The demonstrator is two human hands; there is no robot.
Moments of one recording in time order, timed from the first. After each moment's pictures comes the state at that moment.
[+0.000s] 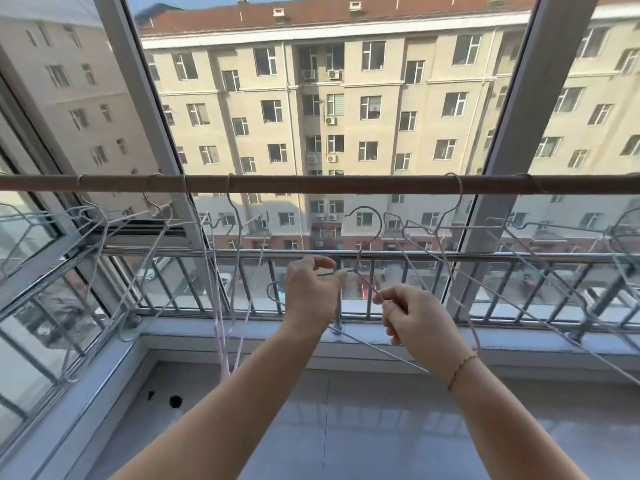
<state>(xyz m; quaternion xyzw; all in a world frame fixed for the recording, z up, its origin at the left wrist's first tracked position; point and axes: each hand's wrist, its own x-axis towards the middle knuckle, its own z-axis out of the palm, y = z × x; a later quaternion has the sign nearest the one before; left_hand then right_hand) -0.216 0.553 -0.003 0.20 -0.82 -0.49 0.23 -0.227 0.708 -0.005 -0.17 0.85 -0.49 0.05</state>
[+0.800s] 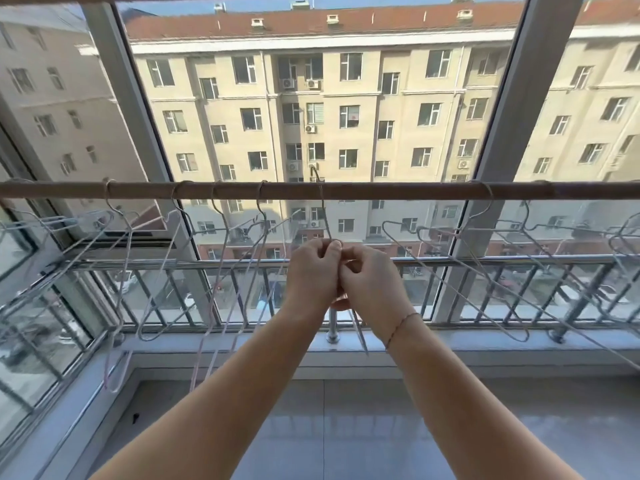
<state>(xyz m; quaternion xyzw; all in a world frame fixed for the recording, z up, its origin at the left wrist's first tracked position) -0.211 0.524 0.046 0.14 -0.77 -0.59 0.21 -0.214 0.612 0.049 -0.14 0.77 -0.62 0.03</state>
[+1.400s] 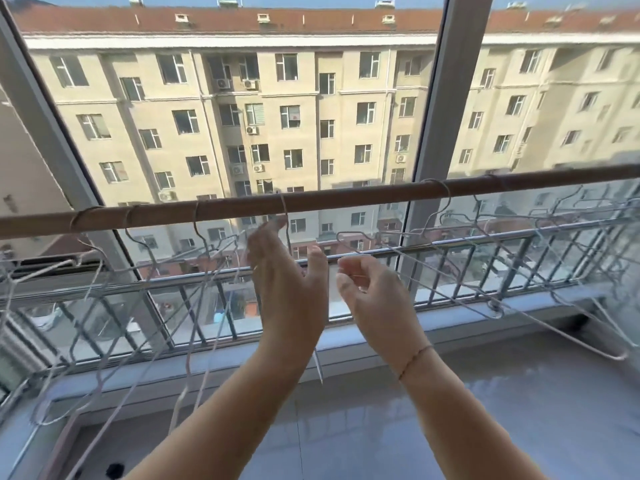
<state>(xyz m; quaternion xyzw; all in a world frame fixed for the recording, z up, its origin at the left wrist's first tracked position) -0.191 0.545 0.048 0.06 -0.80 -0.47 0.36 -0.204 0.648 0.029 -0.11 0.84 -0.51 -0.13</state>
